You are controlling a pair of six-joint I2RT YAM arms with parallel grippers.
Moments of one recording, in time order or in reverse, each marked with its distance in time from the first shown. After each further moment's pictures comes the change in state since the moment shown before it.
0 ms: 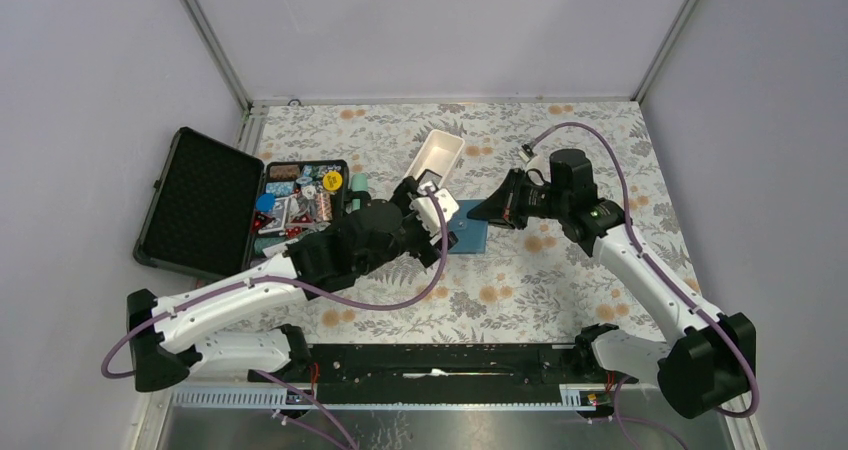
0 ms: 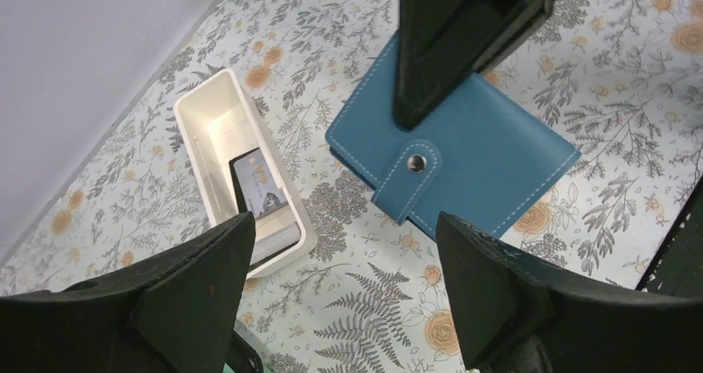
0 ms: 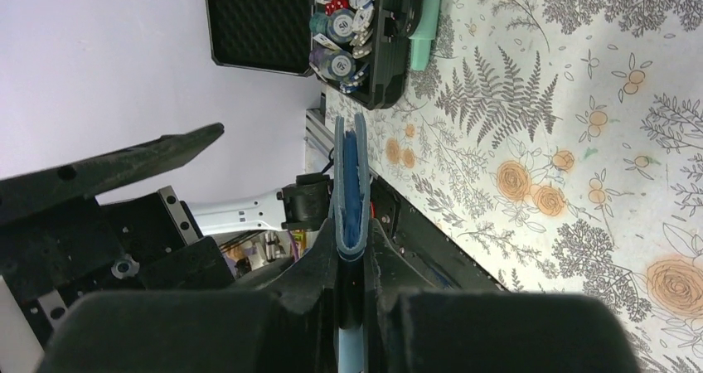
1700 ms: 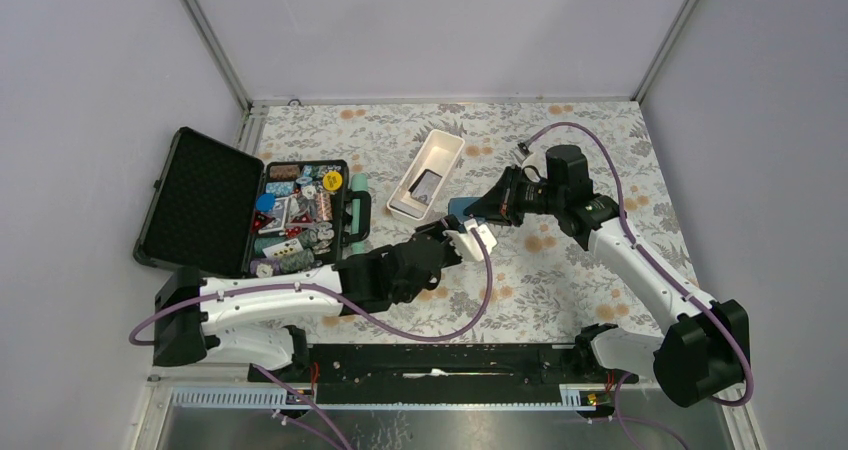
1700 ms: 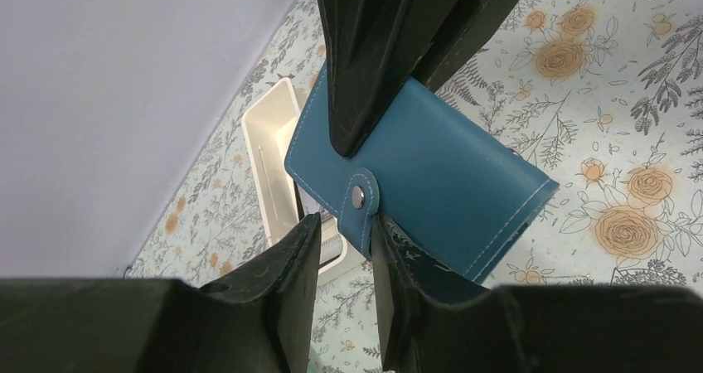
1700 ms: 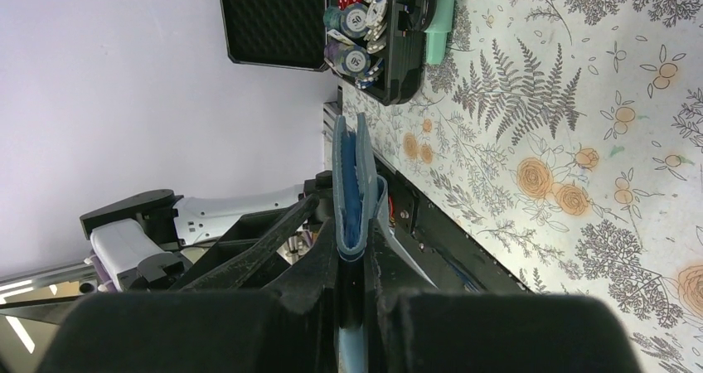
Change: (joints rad) left arm -0.189 0.174 -0.084 0.256 -0.356 0.218; right arm -0.001 0.061 0.018 0.026 -0.050 0.057
